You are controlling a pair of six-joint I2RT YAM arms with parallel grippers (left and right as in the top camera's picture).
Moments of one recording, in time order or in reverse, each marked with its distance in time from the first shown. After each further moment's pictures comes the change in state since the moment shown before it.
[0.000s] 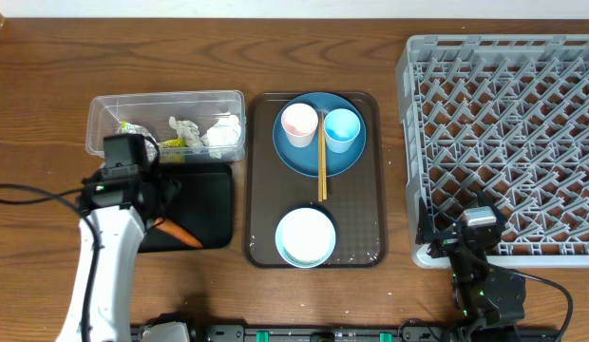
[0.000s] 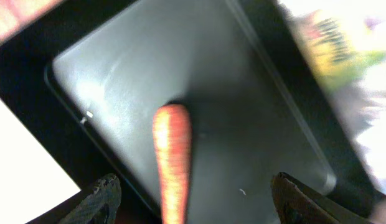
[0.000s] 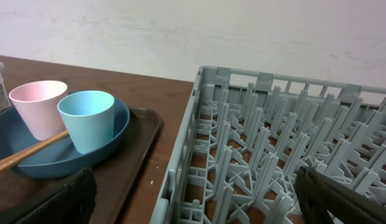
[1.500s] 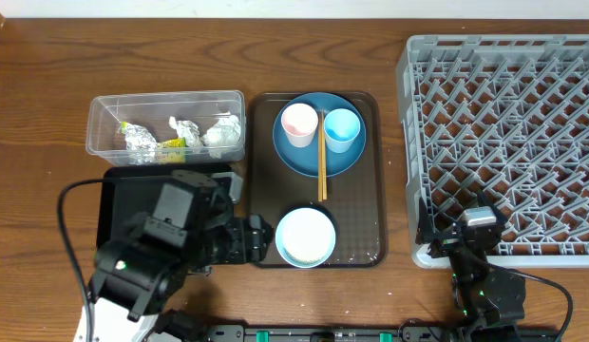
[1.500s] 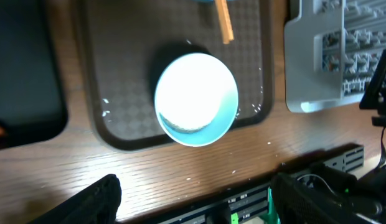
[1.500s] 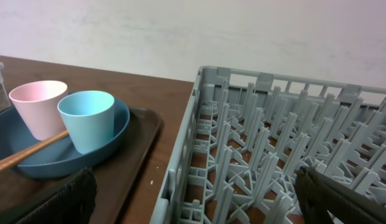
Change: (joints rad) left arm -0.607 -0.350 0.100 -0.260 0.444 0.335; right arm 0.000 0.000 0.000 0.000 0.000 0.000
